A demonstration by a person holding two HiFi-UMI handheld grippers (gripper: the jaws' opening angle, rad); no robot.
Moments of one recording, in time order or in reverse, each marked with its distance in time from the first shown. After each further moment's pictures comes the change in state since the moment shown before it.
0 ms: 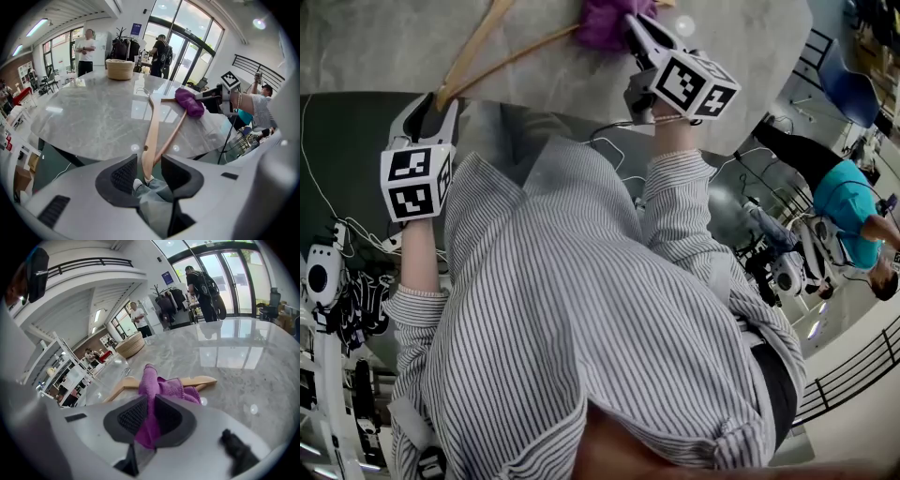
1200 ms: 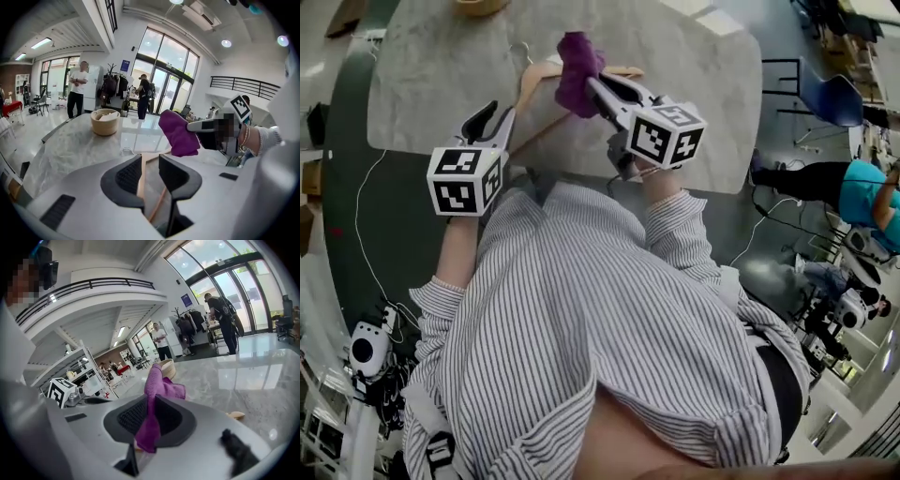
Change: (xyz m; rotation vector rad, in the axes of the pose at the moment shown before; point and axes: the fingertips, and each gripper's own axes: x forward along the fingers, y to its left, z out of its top) left arm -0.069 -0.041 0.163 0.107 -0.411 -0.128; right arm -0.062 0.133 0.066 -0.130 -0.232 0.173
